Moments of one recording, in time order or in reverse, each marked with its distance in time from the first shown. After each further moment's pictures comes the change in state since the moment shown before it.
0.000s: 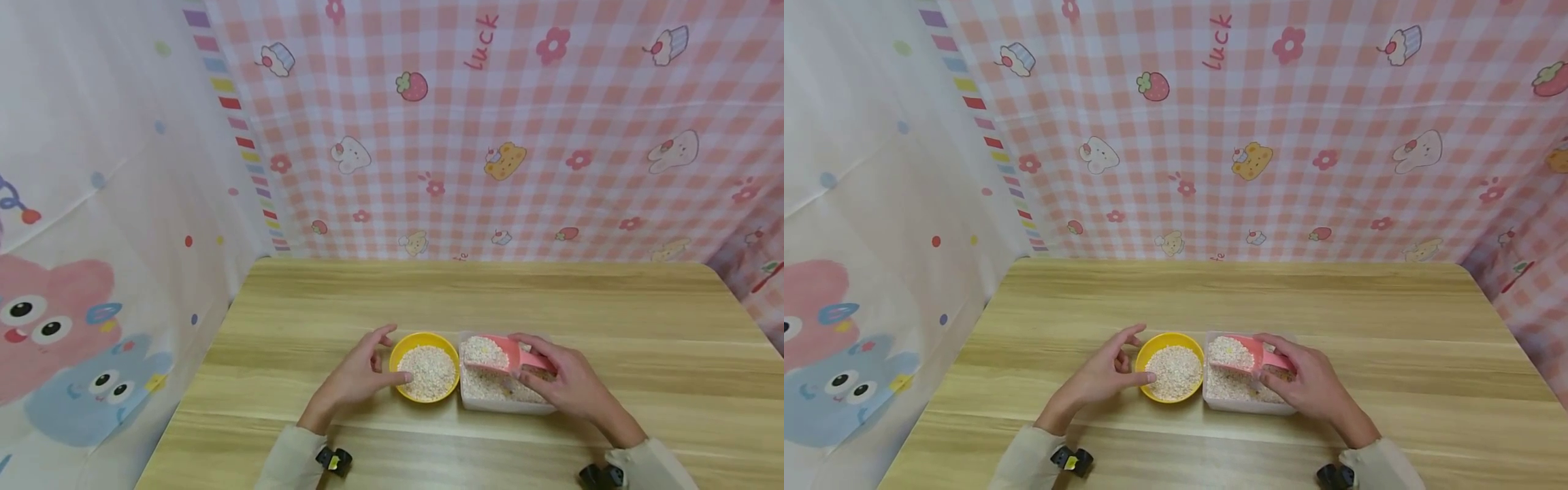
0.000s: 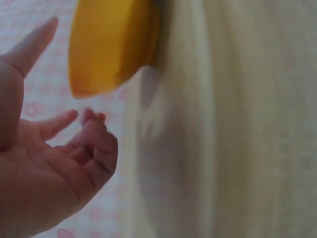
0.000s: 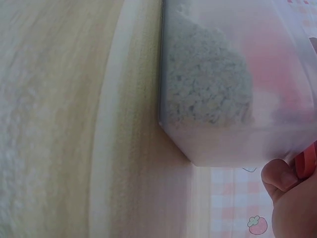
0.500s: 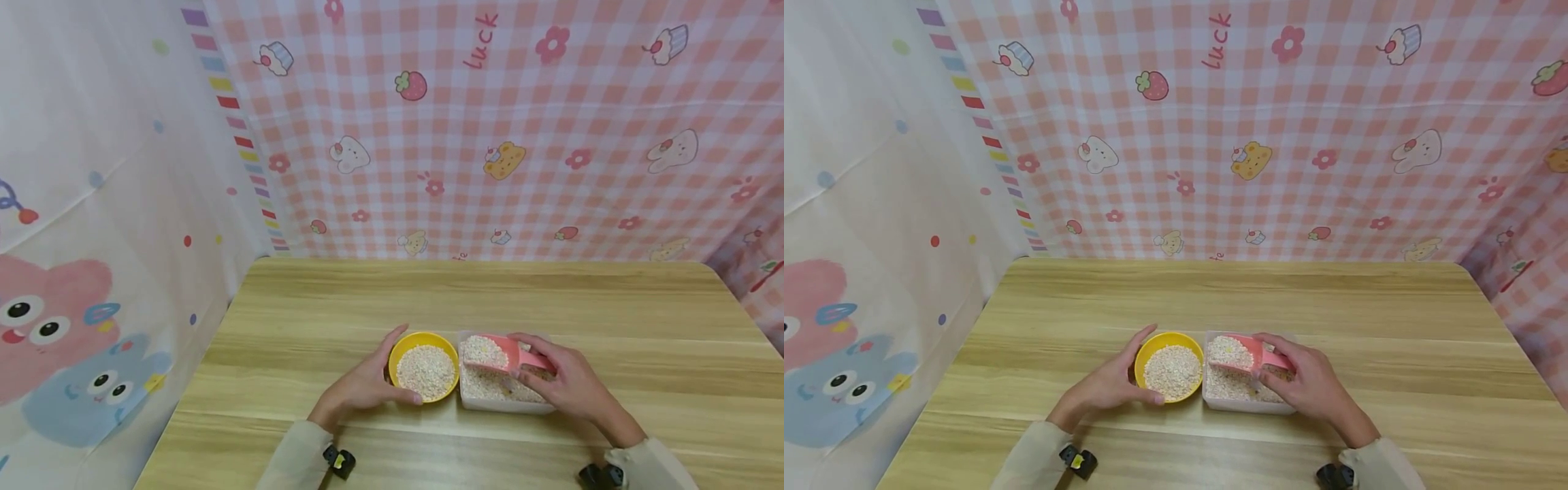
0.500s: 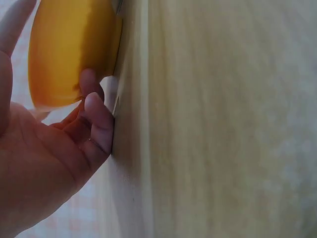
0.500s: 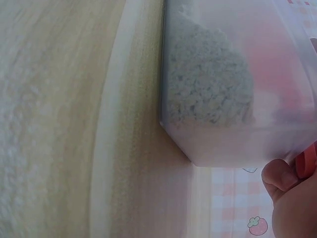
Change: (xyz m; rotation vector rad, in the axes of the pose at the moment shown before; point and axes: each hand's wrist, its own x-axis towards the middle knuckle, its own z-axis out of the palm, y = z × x) left_hand 0.006 -0.008 0.015 -0.083 -0.162 -0.018; right_hand 0.000 -0.001 0.000 0.002 0.013 -0.018
